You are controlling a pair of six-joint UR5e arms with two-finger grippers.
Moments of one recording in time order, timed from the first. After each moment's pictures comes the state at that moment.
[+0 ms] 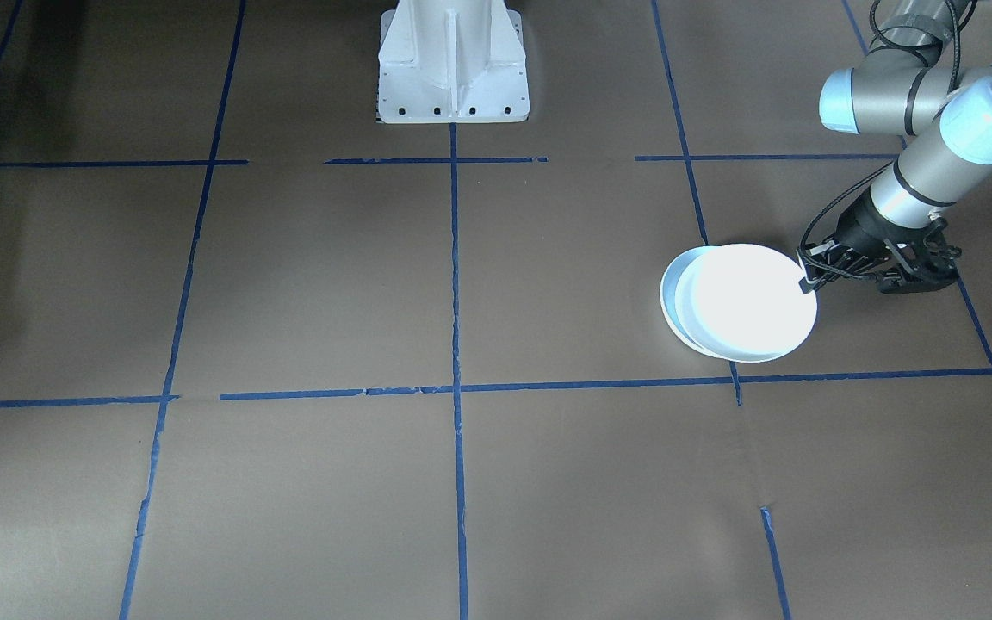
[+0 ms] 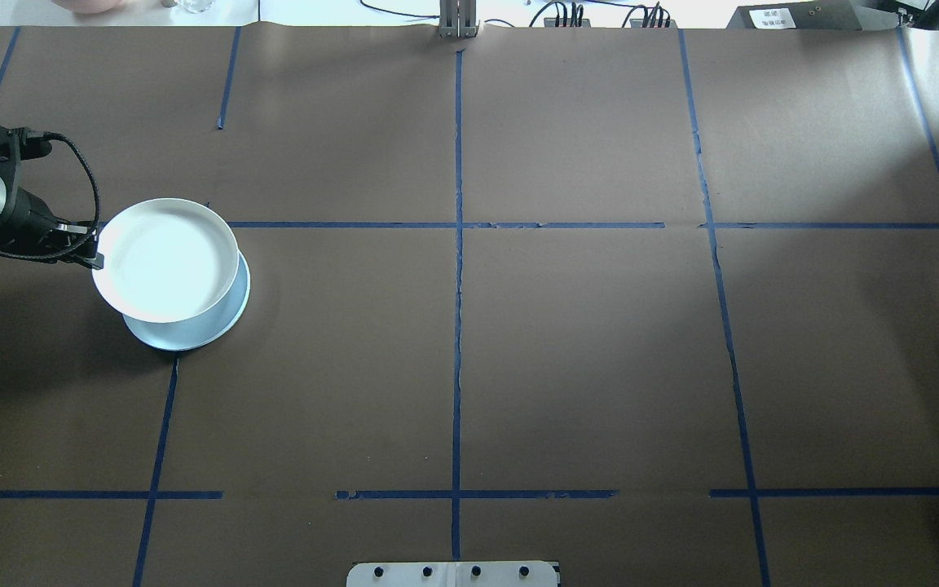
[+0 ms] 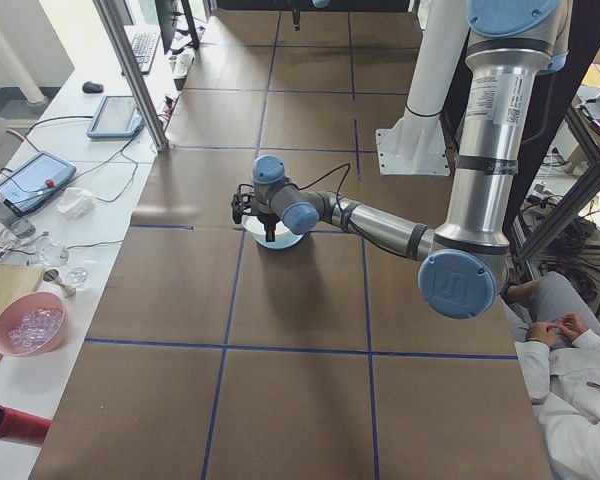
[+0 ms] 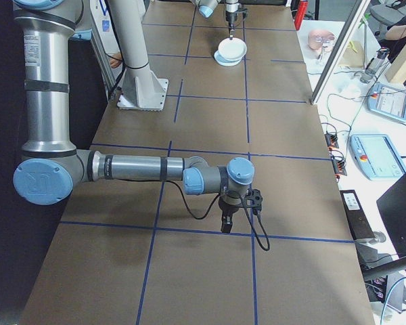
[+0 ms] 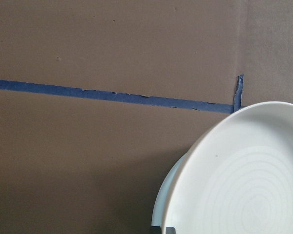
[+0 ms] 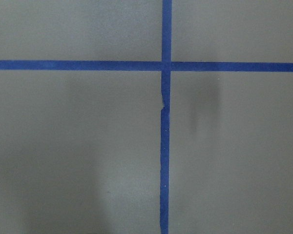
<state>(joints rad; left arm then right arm) -0.96 -1.67 -1.72 -2.02 -2.20 -0.97 1.37 -1.61 1.57 -1.46 2.26 0.21</state>
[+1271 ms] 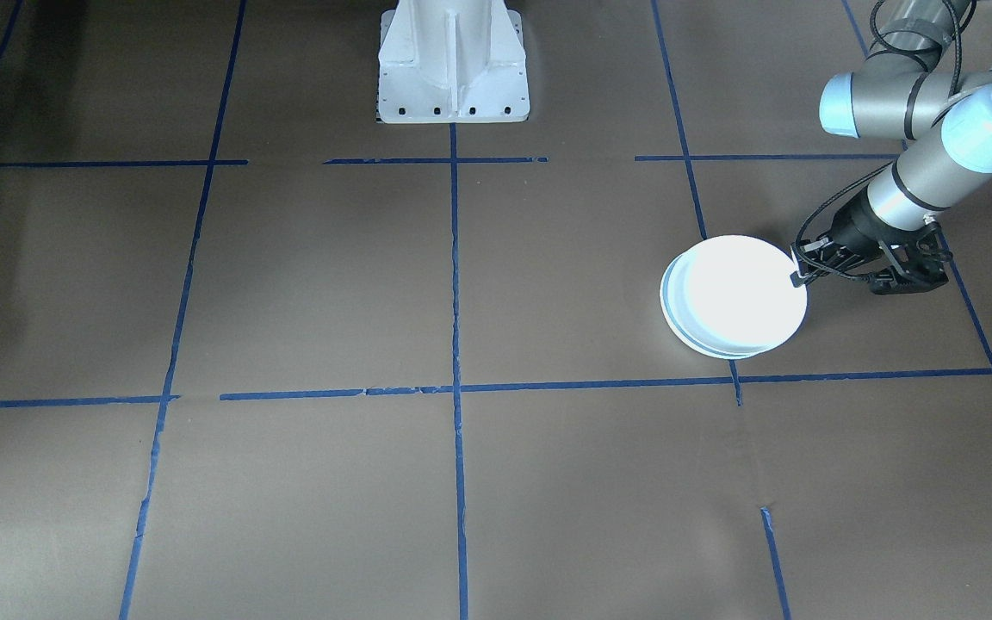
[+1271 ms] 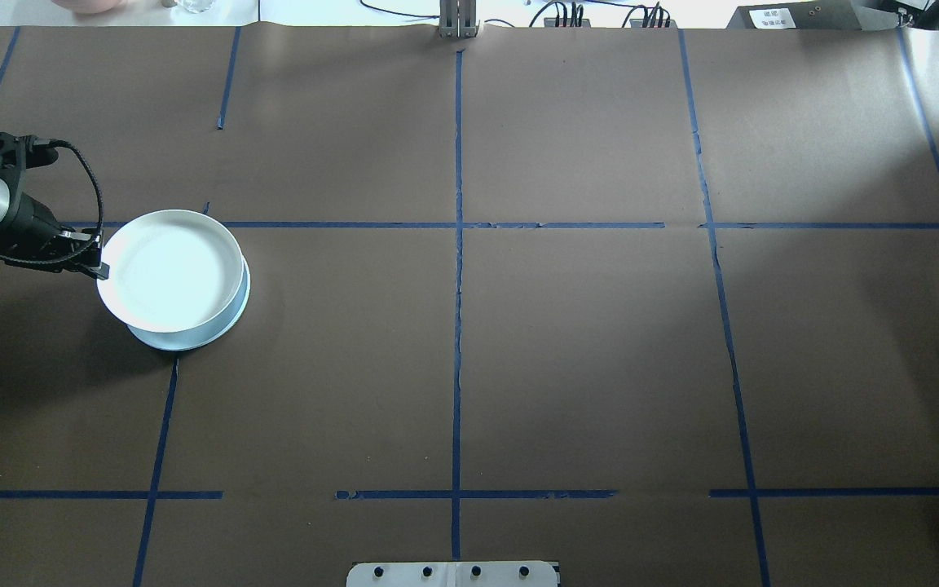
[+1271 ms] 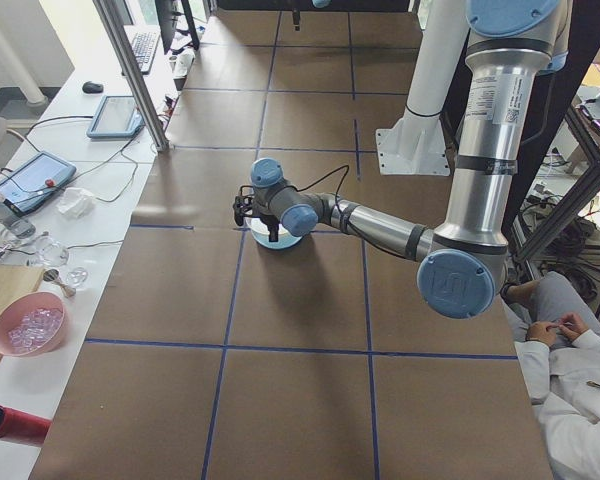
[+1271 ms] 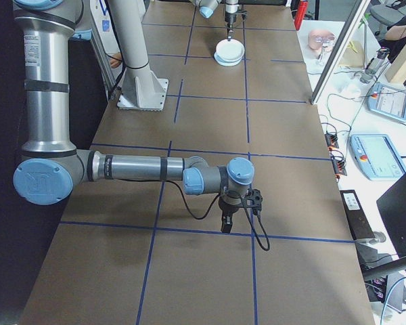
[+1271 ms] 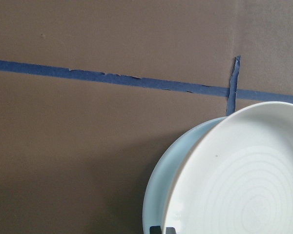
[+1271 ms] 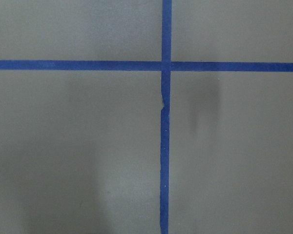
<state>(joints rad) -0.96 -1.68 -1.70 -2.02 -2.27 -0.97 1.37 -1.61 1.57 -1.46 2.26 0.21</state>
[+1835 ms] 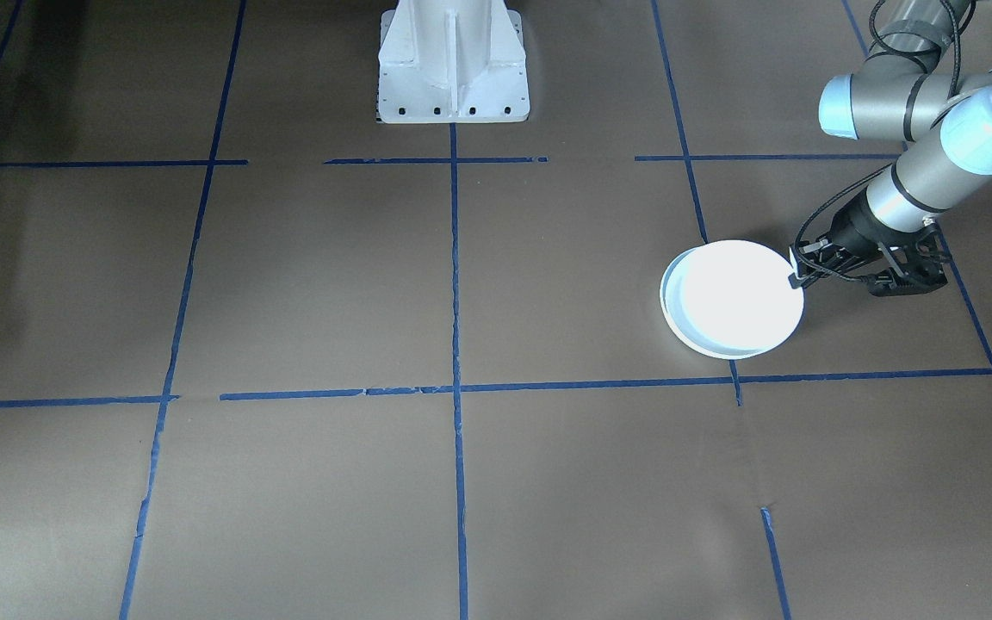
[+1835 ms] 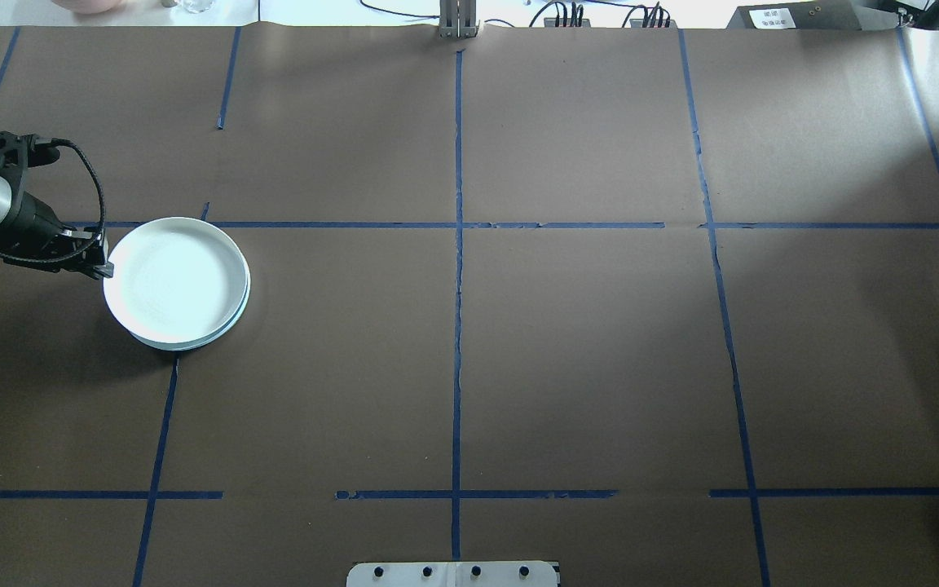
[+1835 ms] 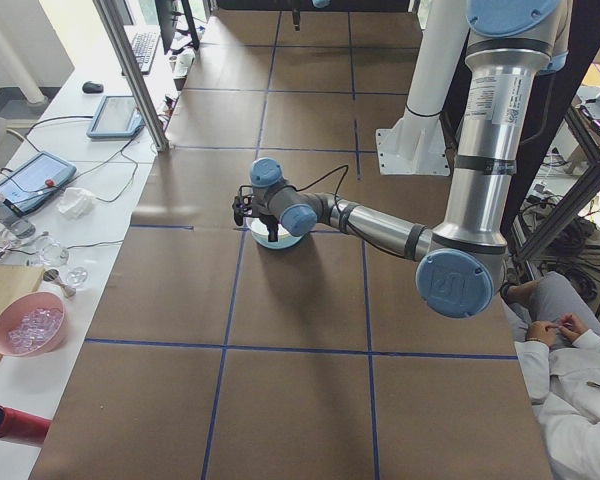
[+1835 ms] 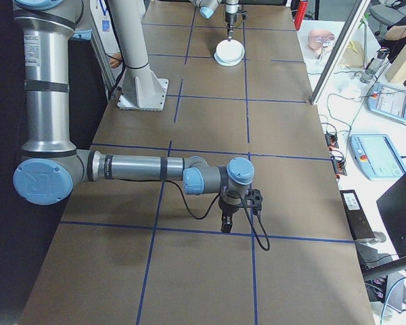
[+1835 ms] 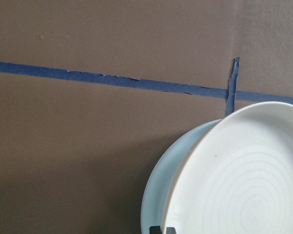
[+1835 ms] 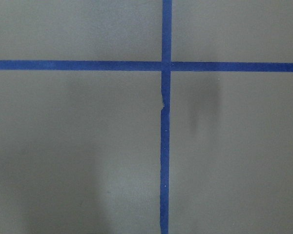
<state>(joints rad) -0.96 -1.68 -1.69 -2.02 -2.27 -0.97 1.37 -1.61 1.57 -1.46 2.26 0.21</state>
